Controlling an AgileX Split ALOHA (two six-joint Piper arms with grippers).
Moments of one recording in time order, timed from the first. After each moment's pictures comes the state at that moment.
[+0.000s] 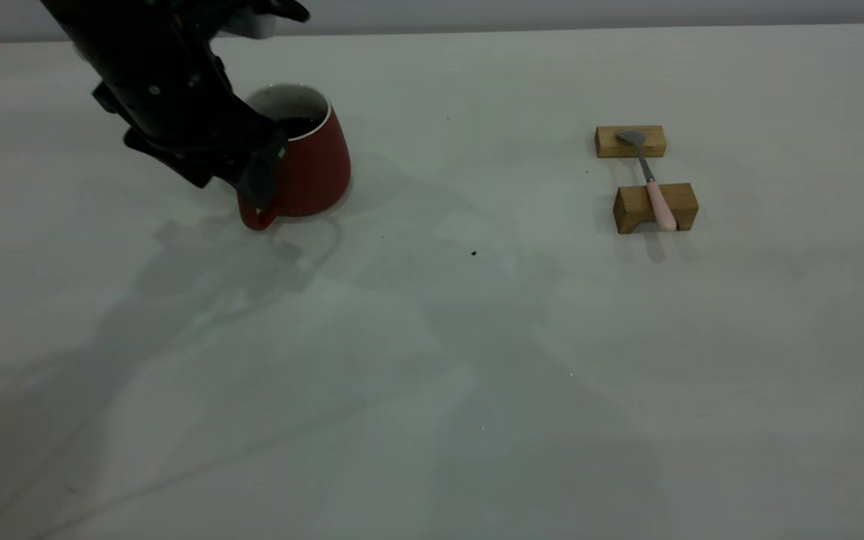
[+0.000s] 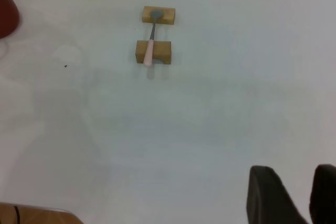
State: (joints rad) left arm -0.30 2.20 -1.20 -0.05 0.24 0.17; right arm -0.01 0.02 -0.47 0.11 1.13 -0.14
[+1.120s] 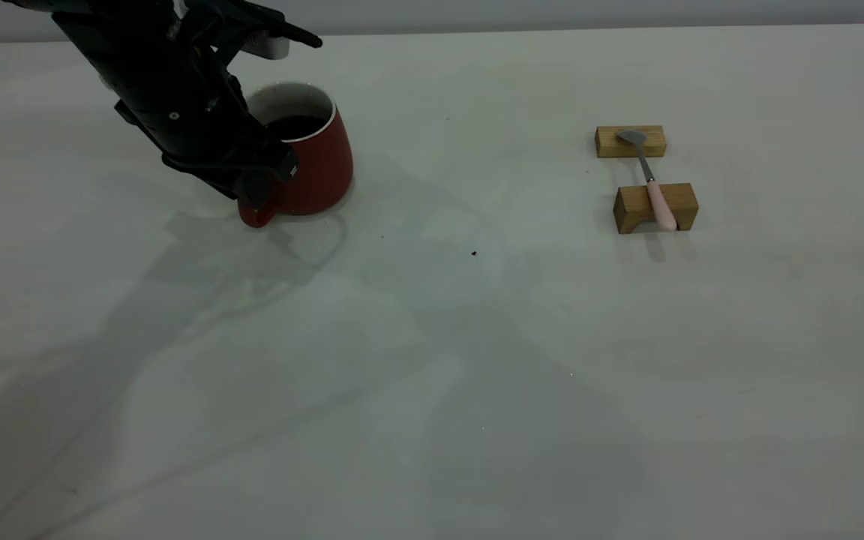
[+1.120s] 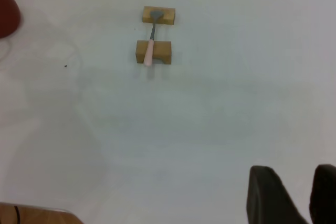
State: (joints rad) left arm -0.30 2.25 -1.21 -0.04 0.15 0.21; right arm -0.01 0.02 -0.47 0.11 1.13 -0.14
